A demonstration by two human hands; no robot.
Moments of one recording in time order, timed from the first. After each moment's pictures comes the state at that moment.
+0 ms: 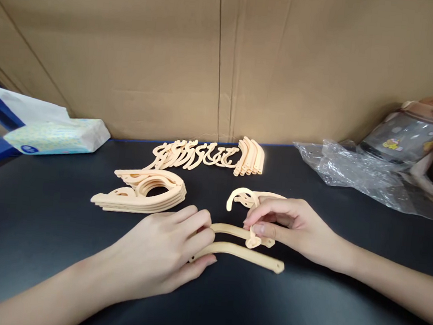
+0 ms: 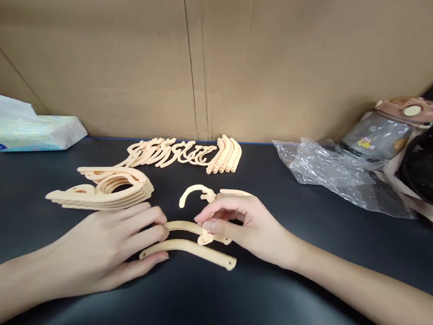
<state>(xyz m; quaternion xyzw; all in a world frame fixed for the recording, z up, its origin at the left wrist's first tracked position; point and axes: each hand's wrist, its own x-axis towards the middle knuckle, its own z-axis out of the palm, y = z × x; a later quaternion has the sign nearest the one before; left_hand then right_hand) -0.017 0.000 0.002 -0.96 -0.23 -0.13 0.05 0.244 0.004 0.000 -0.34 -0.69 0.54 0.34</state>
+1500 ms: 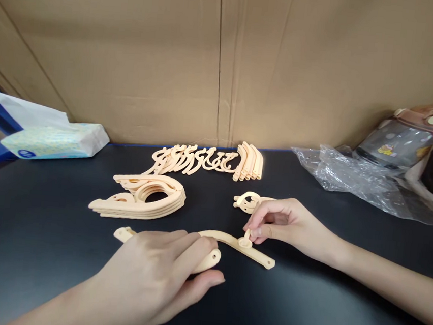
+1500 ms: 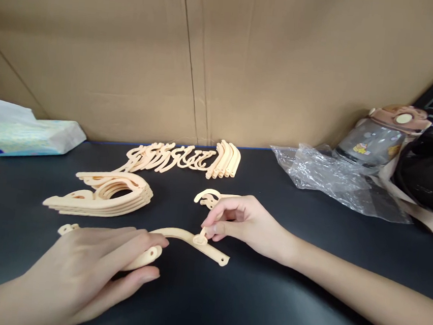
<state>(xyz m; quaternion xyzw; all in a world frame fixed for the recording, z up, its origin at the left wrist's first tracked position) -0.014 -0.017 0.005 -0.94 -0.26 -0.23 0.05 0.243 0.016 -0.006 -0.35 -0.60 0.64 0.33</state>
